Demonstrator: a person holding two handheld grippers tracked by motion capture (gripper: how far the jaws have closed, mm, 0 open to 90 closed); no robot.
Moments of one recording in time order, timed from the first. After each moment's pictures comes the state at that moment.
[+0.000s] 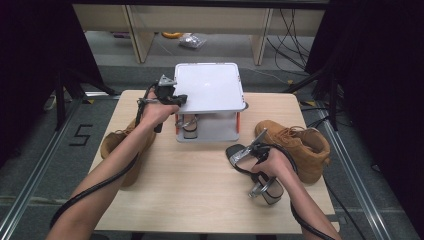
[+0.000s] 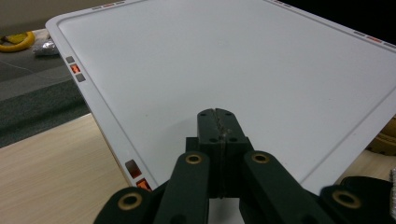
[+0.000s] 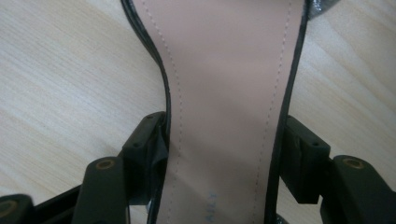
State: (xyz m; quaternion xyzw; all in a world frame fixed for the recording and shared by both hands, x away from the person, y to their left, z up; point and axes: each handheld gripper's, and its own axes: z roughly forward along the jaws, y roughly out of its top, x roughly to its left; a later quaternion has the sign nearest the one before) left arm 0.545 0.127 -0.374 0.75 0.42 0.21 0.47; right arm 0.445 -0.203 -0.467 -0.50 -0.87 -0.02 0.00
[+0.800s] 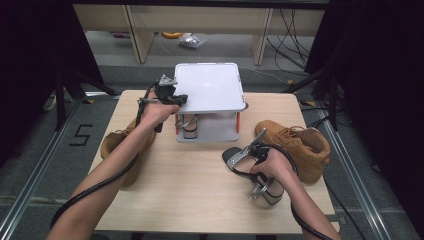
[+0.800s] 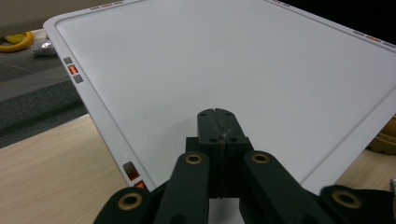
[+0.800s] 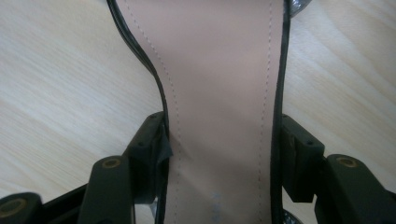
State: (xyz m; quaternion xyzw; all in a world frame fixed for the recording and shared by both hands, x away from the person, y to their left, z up) left arm 0.545 0.127 -0.373 0.76 0.41 0.21 0.46; right arm 0.440 -0.198 -0.463 -0.50 -0.87 -0.02 0.01
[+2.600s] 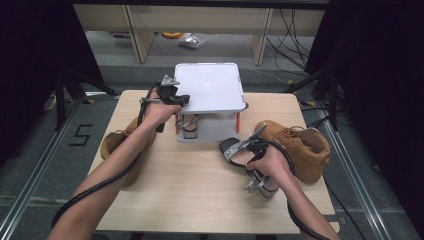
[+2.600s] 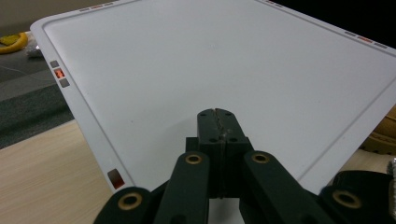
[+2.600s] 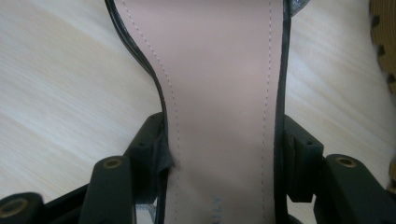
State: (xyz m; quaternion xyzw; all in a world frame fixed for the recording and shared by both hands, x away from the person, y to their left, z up) left arm 0.546 0.121 -0.373 0.76 0.41 0.21 0.46; right arm 0.438 -0.186 -0.440 -0.52 -0.85 -0.07 -0.03
